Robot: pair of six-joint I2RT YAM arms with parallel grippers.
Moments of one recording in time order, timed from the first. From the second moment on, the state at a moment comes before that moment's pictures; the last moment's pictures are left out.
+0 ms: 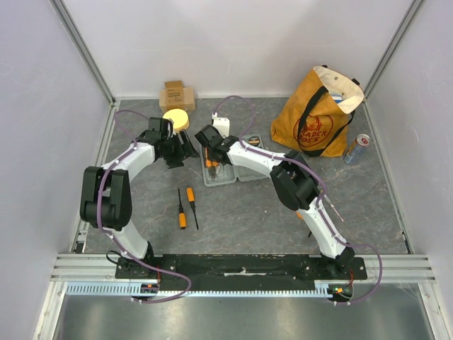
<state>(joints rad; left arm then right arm) -0.14 1.68 1.10 -0.37 0.29 -0.55 0.82 2.36 1.93 -0.48 0.50 0.71</state>
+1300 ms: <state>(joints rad) -0.23 2.04 1.41 -0.41 0.27 -0.56 0.73 2.28 1.83 -0.33 0.18 0.56</state>
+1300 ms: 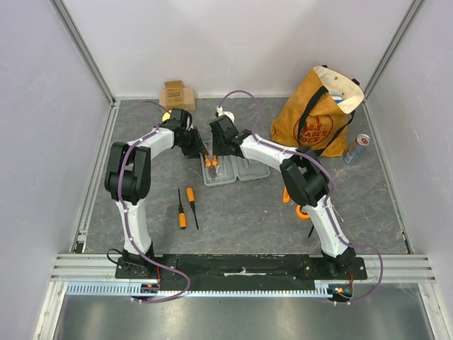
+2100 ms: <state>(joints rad) -0.23 2.00 1.43 -0.46 0.23 -0.53 0.72 2.32 1.85 -0.34 0.14 0.54</state>
